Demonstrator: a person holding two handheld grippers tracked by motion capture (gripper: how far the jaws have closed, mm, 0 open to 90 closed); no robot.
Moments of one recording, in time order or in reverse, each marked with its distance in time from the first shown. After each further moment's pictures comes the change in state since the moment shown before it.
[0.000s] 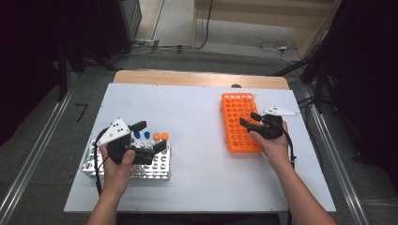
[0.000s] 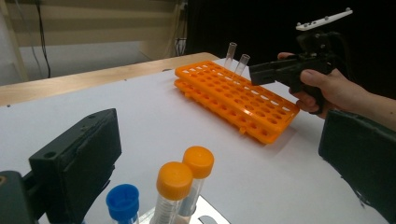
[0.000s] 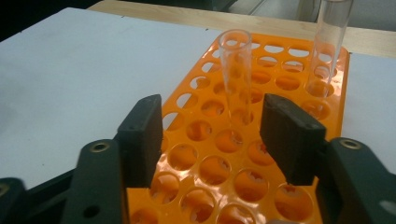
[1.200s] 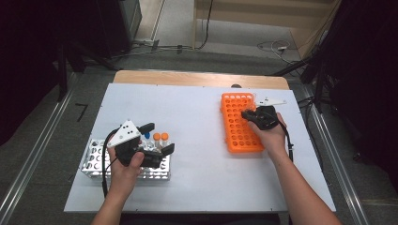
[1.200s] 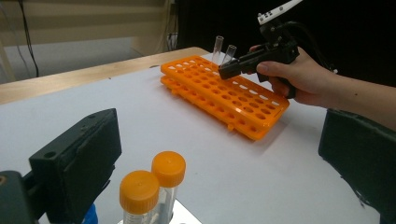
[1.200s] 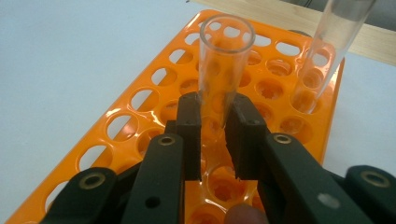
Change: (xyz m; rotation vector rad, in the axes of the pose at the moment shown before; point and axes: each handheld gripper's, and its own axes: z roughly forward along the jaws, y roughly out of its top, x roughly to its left) left arm -0.013 0.000 0.011 0.025 -0.025 0.027; right arm -0.013 0.017 0.031 0.136 -0.062 -0.096
